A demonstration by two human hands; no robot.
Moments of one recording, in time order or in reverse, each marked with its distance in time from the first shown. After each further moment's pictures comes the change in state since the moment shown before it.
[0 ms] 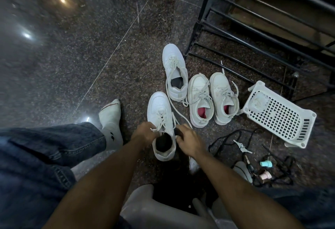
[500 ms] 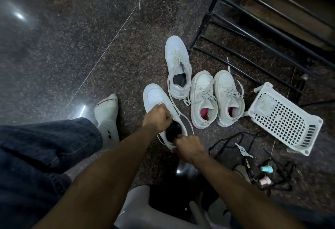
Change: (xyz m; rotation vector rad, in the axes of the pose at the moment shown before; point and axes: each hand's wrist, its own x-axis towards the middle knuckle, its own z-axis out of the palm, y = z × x) left_hand 0.029 0.055 0.001 0.273 0.169 0.383; right_hand 0.012 -0.007 0.003 -0.690 -0.265 -0.237
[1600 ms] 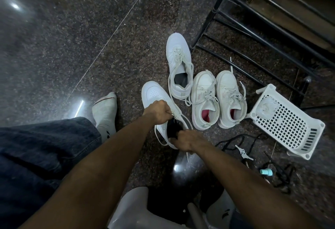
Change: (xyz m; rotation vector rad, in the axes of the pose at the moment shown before) left_hand 0.037 -0.008 -0.010 -0.066 -0.191 -0.021; right_hand 0.032 0.015 -0.025 0.201 -0.305 0.182
